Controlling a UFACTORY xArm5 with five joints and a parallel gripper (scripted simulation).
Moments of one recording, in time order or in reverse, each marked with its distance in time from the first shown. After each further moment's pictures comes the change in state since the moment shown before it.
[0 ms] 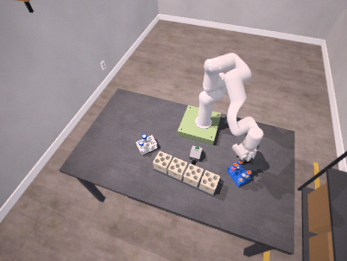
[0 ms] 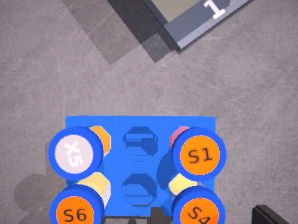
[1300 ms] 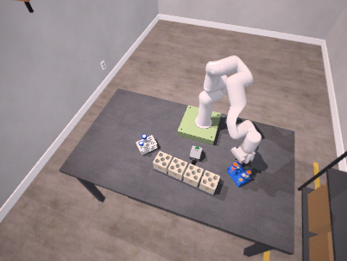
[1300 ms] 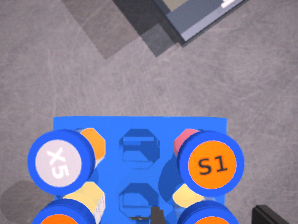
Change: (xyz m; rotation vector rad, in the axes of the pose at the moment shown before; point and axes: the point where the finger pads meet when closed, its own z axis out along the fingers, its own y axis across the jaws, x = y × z) arm 0.000 0.000 0.032 0.000 0.000 0.000
